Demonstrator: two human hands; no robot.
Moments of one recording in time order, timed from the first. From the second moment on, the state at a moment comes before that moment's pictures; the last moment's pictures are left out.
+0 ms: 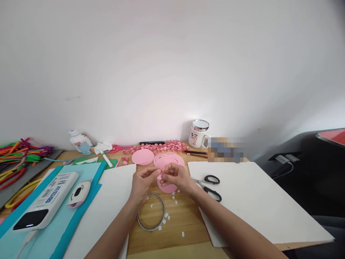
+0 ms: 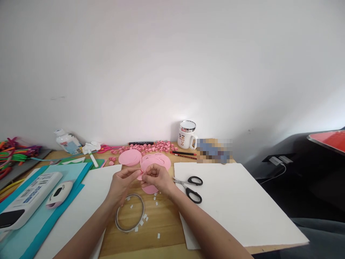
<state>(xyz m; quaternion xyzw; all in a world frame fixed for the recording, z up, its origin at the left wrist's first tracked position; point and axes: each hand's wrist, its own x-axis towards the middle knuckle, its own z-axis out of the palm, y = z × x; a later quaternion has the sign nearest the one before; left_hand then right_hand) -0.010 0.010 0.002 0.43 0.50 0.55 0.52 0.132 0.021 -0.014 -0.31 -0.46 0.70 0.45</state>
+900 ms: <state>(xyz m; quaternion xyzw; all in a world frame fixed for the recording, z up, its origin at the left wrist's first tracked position) -0.008 0.006 0.008 0.48 0.50 0.49 0.53 0.140 0.025 -0.011 -0.36 -0.50 0.57 0.54</state>
